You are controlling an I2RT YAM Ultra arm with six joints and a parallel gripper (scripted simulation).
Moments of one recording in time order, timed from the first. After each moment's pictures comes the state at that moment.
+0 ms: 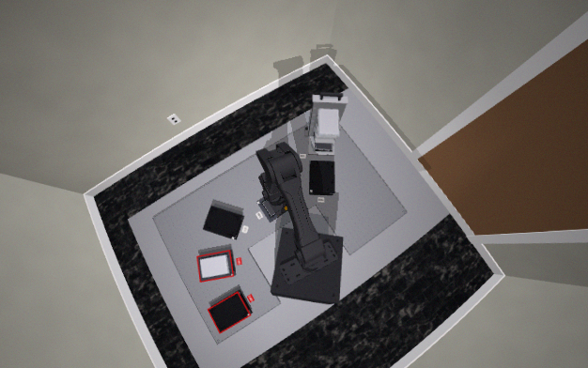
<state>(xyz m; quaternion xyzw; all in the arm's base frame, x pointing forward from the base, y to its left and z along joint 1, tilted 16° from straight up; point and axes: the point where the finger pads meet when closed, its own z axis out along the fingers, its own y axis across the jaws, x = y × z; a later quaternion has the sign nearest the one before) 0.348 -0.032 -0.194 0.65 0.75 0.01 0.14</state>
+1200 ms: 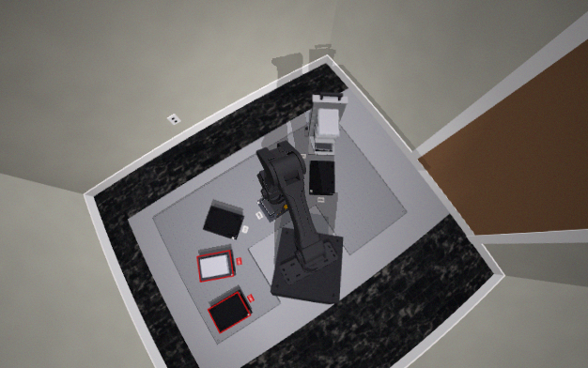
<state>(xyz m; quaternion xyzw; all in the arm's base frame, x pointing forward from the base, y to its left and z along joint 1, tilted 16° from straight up) 0.343 -0.026 -0.166 0.65 0.75 0.02 0.14</state>
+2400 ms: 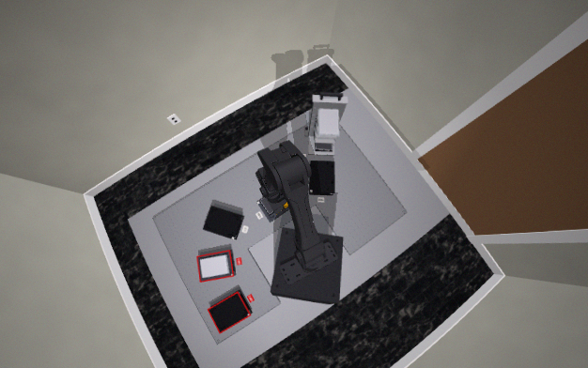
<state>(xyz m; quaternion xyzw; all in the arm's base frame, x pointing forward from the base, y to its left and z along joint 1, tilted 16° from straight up) 0.336 -0.021 -0.135 0.65 0.75 0.02 0.14</state>
